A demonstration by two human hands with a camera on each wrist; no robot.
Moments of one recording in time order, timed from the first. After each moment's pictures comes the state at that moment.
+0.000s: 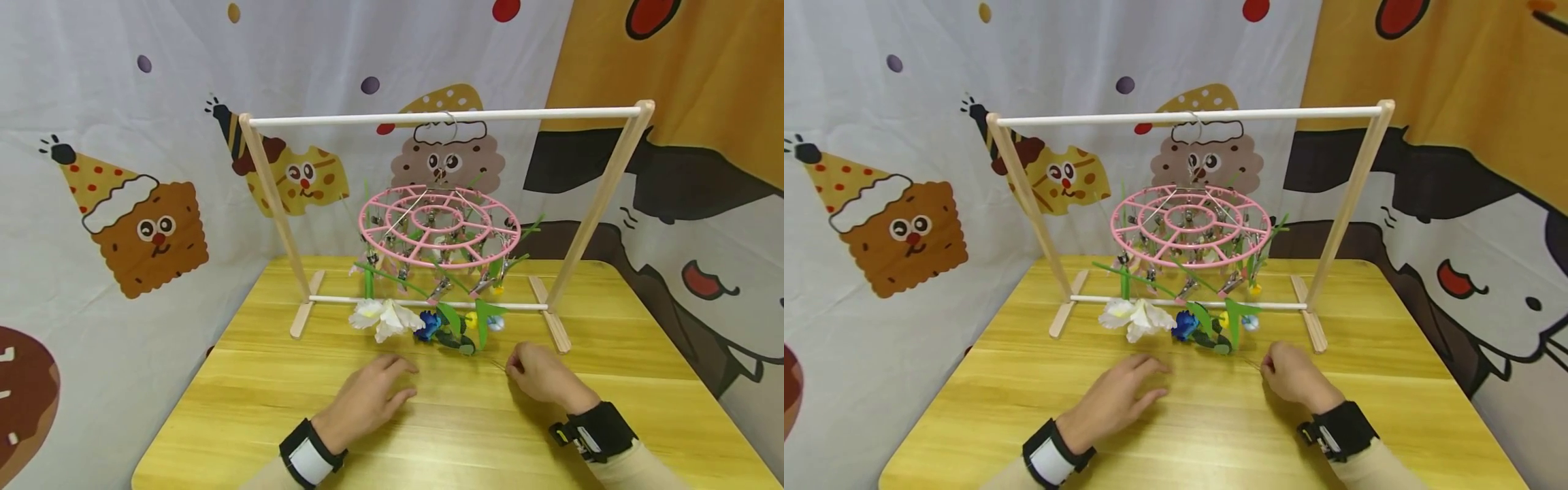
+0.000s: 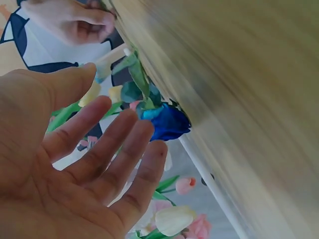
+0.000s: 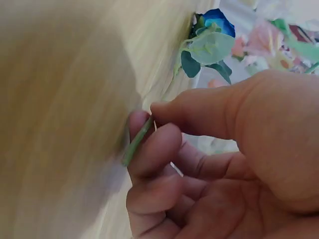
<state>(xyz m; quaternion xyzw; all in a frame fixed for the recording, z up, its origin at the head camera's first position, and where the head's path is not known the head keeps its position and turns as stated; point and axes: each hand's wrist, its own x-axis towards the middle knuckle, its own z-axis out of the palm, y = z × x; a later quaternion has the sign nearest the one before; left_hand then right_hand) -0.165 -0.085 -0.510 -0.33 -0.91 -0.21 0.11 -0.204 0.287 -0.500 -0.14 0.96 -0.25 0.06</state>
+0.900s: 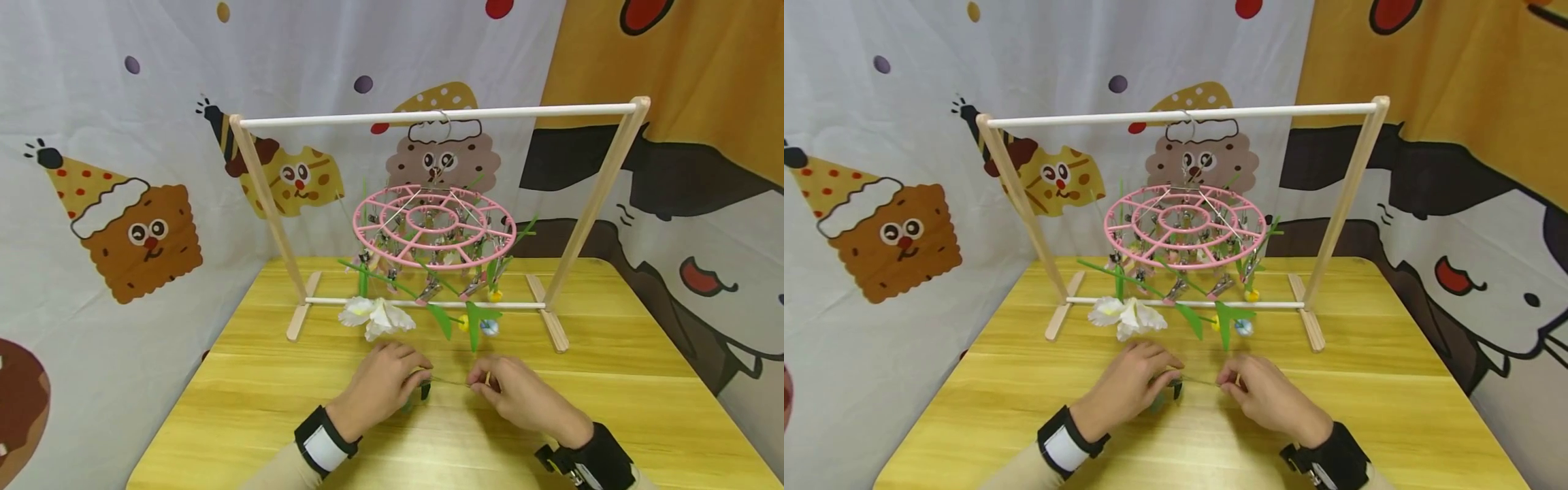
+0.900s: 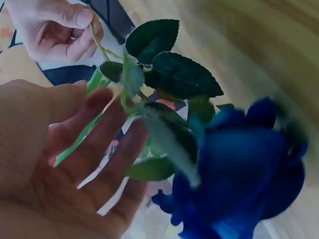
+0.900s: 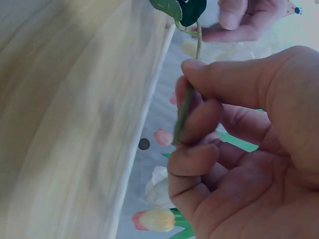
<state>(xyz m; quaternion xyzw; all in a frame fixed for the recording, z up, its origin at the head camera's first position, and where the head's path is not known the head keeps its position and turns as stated) -0.182 -0.058 -0.491 -0.38 -0.89 -0.16 0.19 -0.167 0.243 -0.480 -0.27 0.91 -0.33 0.05</state>
